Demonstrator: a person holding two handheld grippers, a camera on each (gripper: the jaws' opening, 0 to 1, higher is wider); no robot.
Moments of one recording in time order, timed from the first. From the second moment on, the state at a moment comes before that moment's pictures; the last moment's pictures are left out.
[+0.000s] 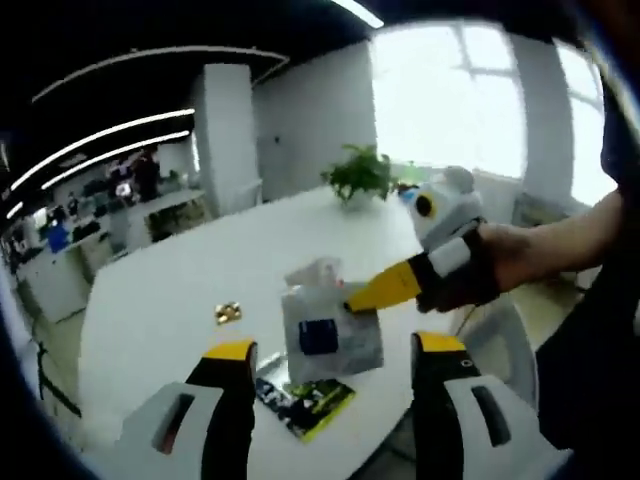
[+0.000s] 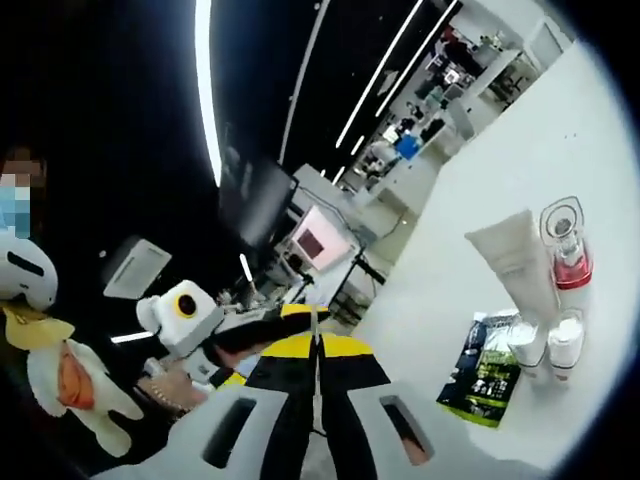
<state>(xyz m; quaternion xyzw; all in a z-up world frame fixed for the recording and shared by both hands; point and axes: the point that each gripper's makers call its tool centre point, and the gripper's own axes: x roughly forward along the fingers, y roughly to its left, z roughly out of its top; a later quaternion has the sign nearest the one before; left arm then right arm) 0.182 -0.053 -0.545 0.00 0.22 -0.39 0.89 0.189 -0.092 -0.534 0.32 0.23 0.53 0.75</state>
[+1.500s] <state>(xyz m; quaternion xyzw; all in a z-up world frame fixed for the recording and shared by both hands) 0.174 -0.028 -0.541 -0.48 0.23 -0.37 0.76 0.175 -0.050 -0.538 0.34 0.25 0.52 0.74</state>
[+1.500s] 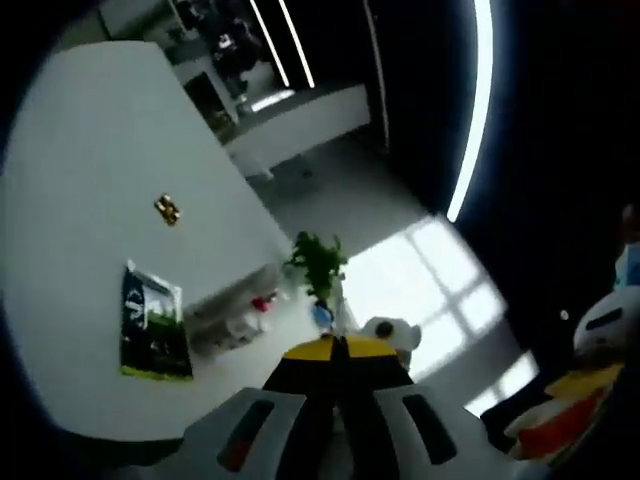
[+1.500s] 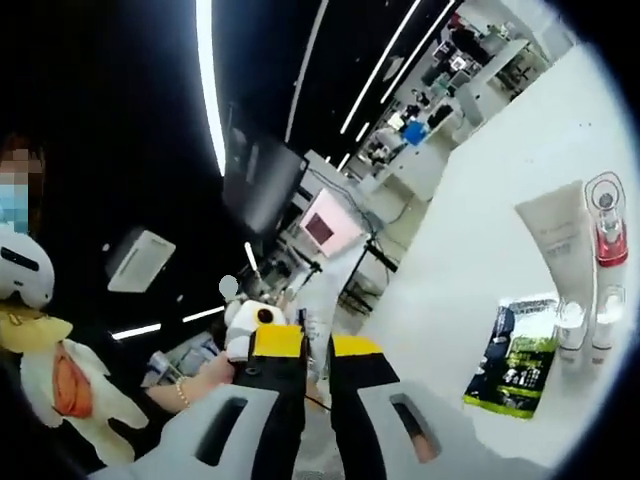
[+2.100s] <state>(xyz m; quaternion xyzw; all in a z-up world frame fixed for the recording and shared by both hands) 0.196 0.001 -0.561 -0.42 0.24 -0.34 0.80 0.174 -0.032 -0.564 0.37 0.30 0.48 0.73</state>
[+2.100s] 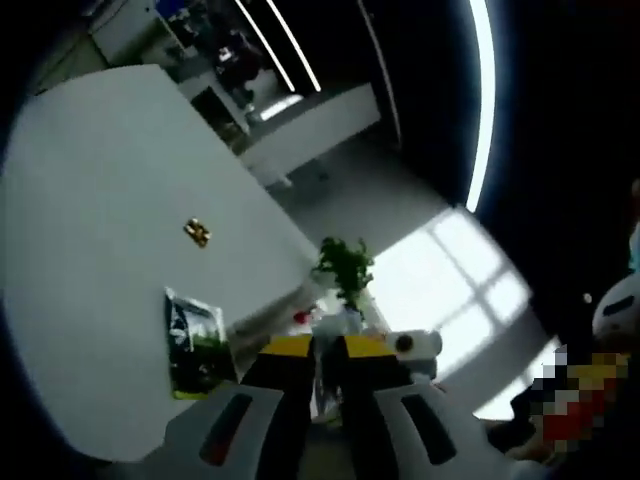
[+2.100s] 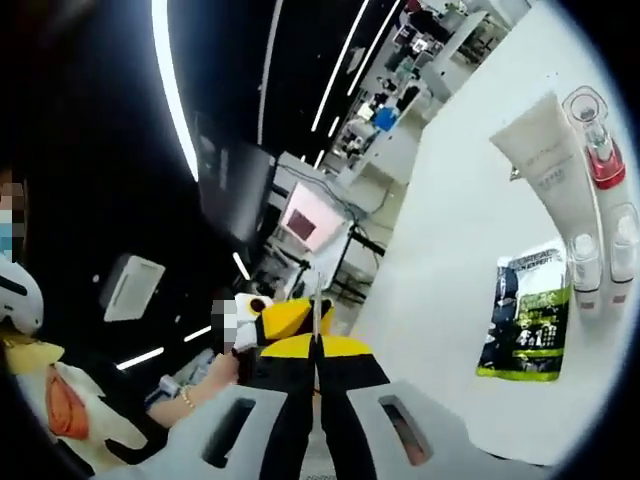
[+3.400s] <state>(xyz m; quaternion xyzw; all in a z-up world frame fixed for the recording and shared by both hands) 0.237 0.045 -0.724 -0.25 0.41 -0.27 0.83 0.203 0.002 -0.728 0.19 0.44 0.31 0.82</state>
